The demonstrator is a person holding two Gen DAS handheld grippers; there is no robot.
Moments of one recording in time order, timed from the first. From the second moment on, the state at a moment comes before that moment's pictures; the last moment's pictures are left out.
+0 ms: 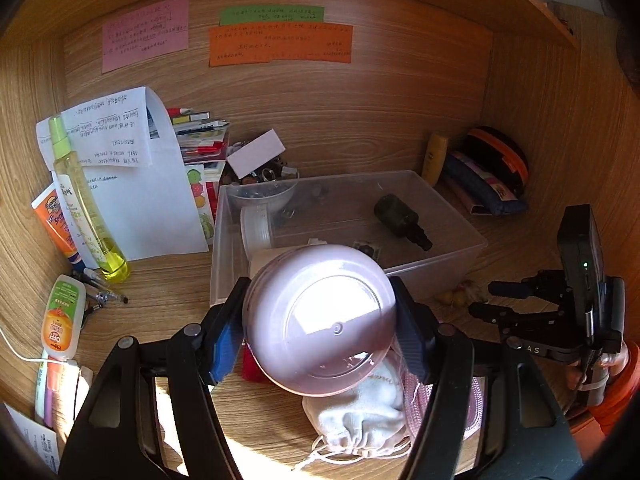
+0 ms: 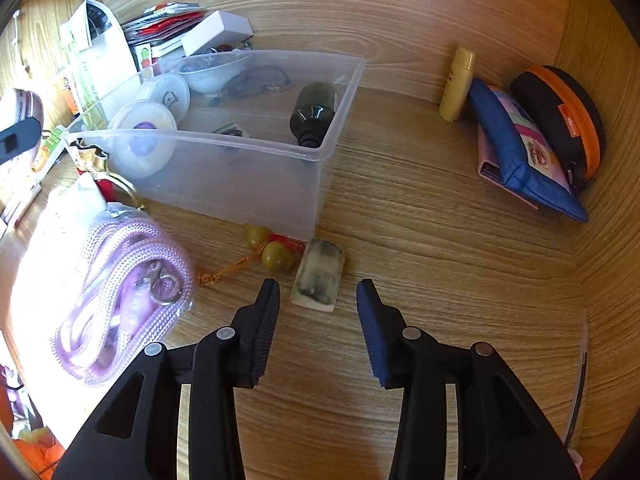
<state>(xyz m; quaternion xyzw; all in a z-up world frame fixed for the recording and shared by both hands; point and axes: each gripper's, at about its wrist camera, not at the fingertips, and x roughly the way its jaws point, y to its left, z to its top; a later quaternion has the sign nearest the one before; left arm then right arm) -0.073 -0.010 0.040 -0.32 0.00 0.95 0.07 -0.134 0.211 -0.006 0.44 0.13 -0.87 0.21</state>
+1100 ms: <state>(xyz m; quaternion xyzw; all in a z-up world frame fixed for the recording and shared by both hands) -0.126 0.016 0.056 -0.31 0.02 0.95 0.10 -0.129 0.196 0.079 0.32 0.08 -0.91 0.25</state>
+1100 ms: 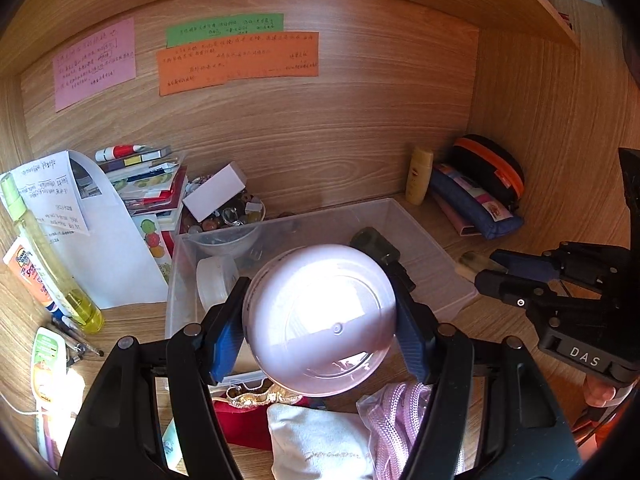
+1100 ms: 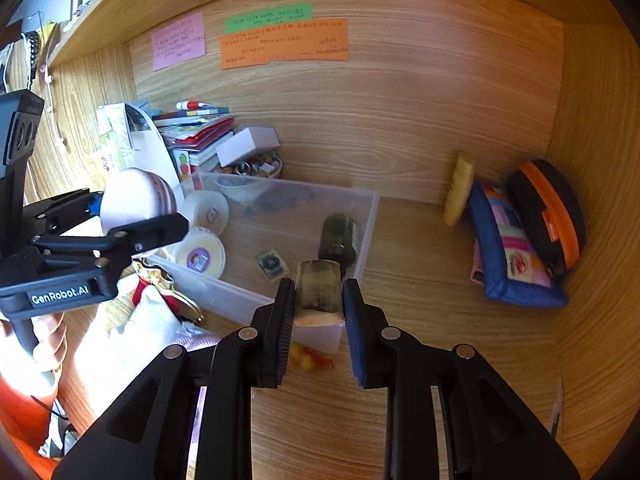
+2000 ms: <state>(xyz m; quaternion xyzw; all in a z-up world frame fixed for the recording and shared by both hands) -0.212 -0.005 0.047 -0.37 0.04 0.92 0.09 -0.198 0.132 0.043 0.38 0.14 -0.87 0.29</state>
